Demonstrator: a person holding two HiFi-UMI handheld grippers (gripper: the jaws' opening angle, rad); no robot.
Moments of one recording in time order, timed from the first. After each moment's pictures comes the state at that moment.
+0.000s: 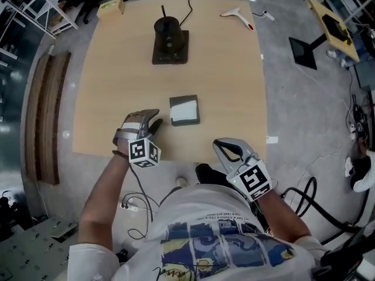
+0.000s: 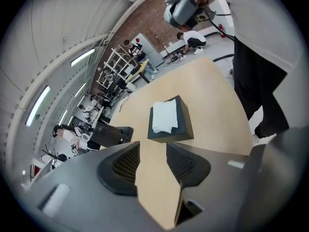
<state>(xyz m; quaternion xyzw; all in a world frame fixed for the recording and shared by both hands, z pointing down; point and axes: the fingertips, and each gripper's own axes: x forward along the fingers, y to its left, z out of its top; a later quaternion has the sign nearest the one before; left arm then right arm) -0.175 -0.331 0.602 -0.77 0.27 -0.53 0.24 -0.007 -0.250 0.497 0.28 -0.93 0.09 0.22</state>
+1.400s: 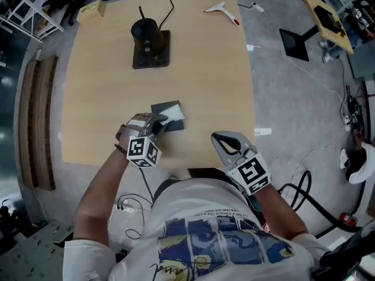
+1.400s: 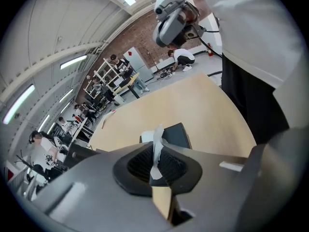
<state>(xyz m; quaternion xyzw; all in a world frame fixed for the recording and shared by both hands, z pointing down) -0.084 -0.355 0.623 -0.84 0.18 -0.47 0.22 0.046 -0.306 0.511 0.31 -0.92 0.12 0.23</state>
